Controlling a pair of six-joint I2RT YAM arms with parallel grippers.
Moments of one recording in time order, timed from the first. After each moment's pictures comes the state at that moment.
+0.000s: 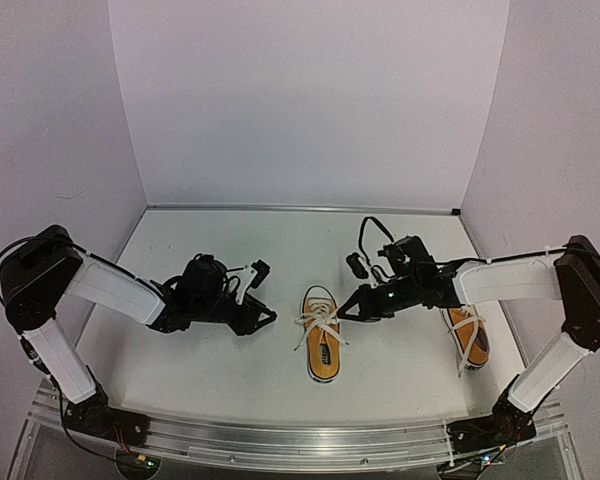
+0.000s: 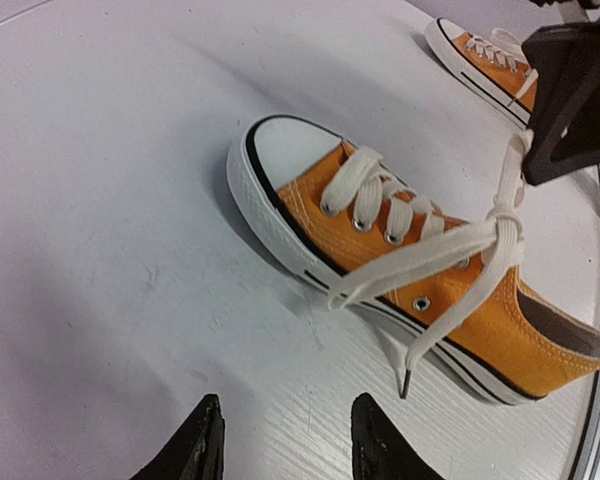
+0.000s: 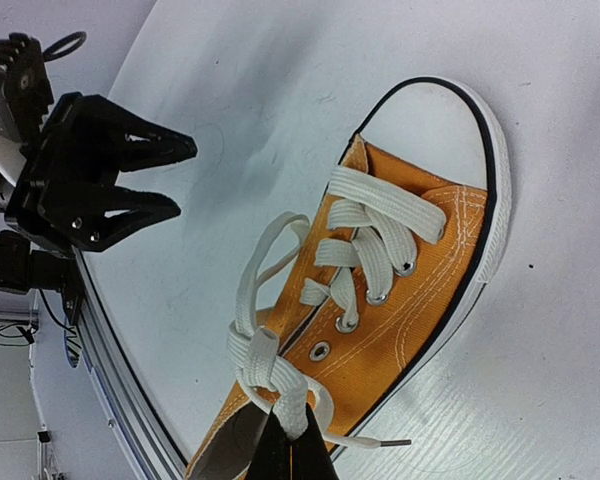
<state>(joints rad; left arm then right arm) -0.80 1.68 0.71 0.40 0.25 -0.13 0.69 1.60 0.85 -0.05 -0.49 0.46</state>
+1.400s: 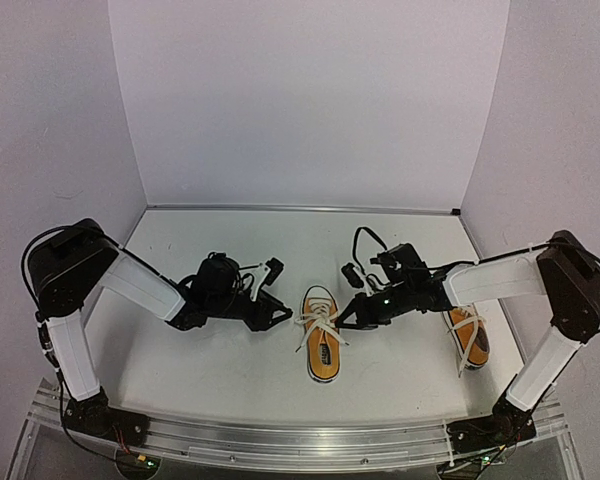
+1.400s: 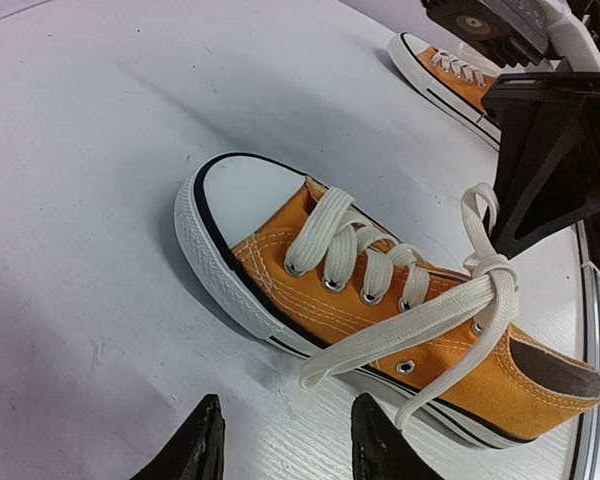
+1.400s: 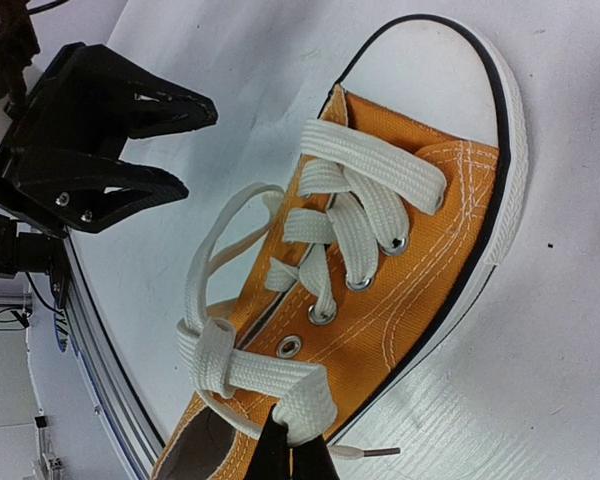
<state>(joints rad) -0.79 1.86 0.78 0.57 0.38 -0.15 0.69 1.68 0.85 -0.03 -0.52 0.44</state>
